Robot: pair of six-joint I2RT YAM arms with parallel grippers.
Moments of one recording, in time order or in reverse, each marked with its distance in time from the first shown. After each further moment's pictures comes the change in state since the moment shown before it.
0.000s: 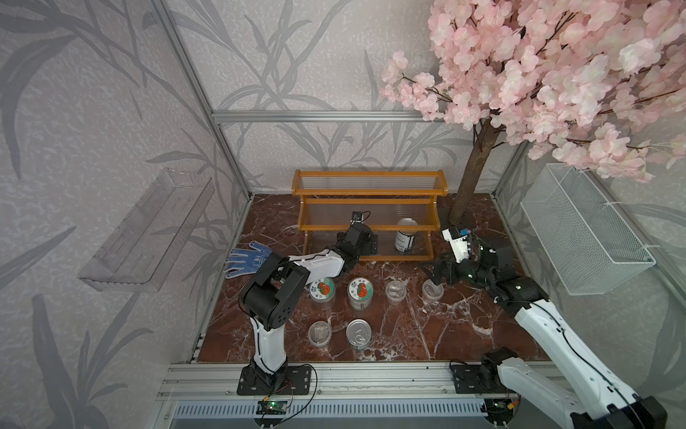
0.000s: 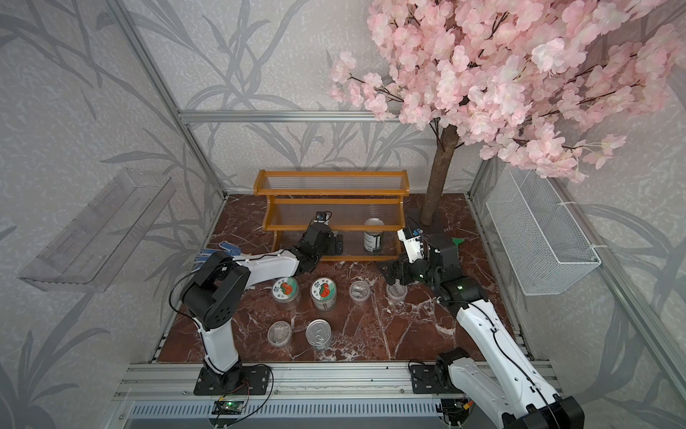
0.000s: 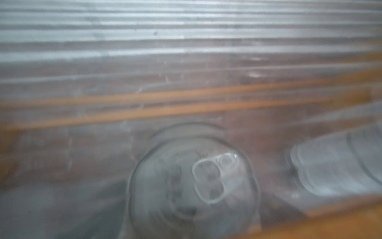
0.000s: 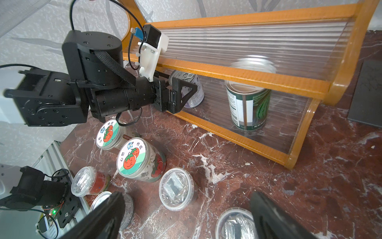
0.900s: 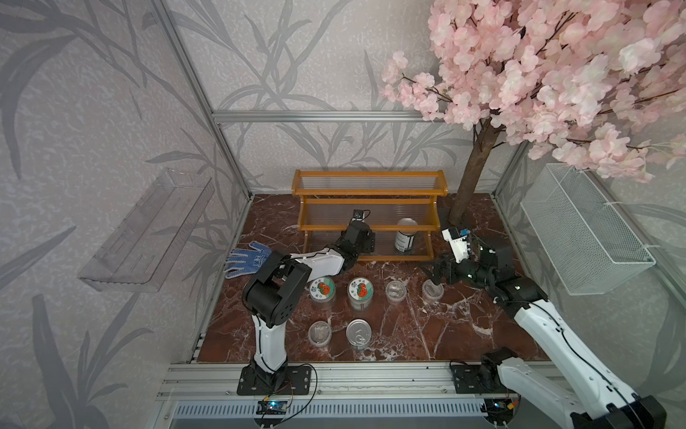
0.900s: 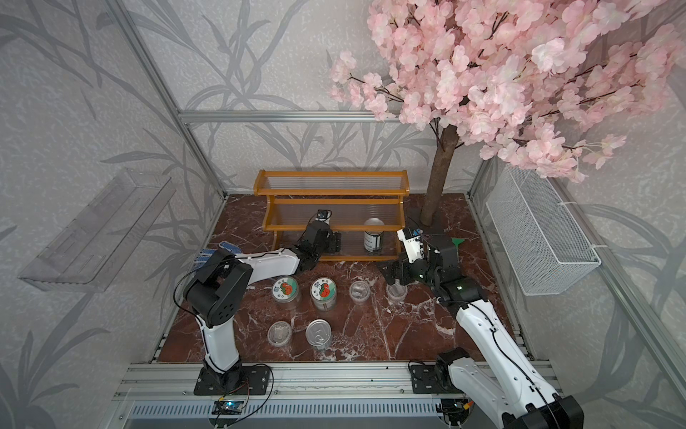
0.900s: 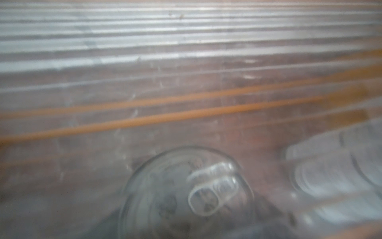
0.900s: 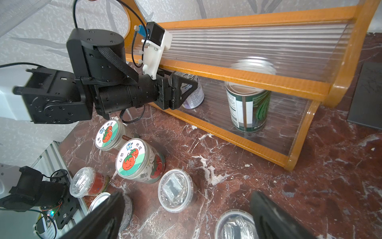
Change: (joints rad) left arm 0.010 0.020 0.016 0.038 0.045 0.057; right arm 0.000 0.001 -0.011 0.016 0.000 -0.002
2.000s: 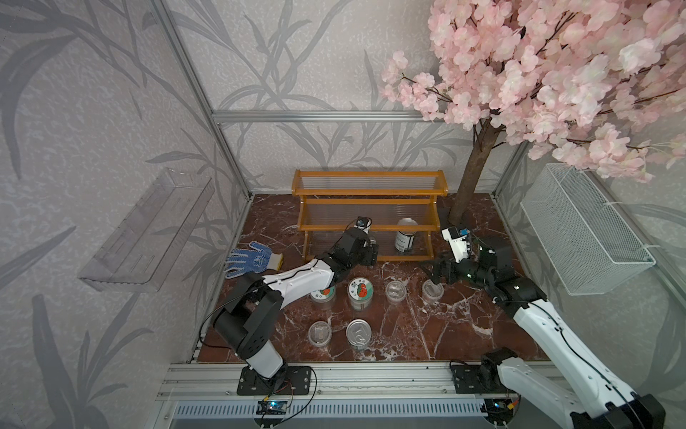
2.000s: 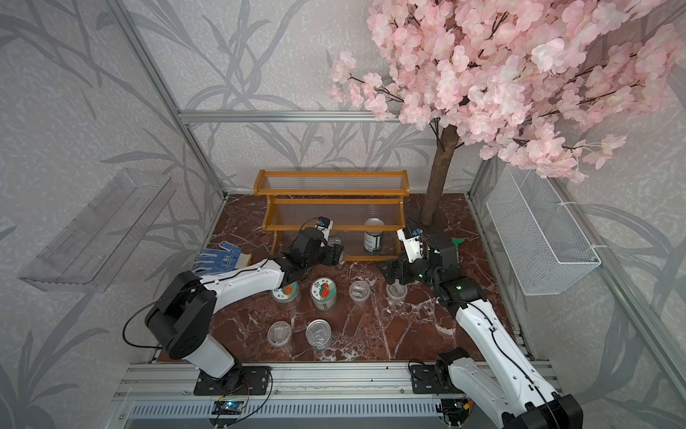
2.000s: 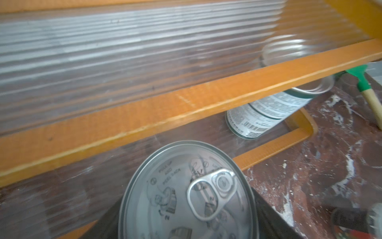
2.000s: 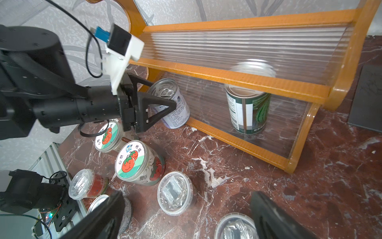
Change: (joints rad) left arm -0.087 -0.301 -0.138 -0.158 0.120 0.055; right arm 0.000 0.004 -0.009 0.023 0.000 0.003
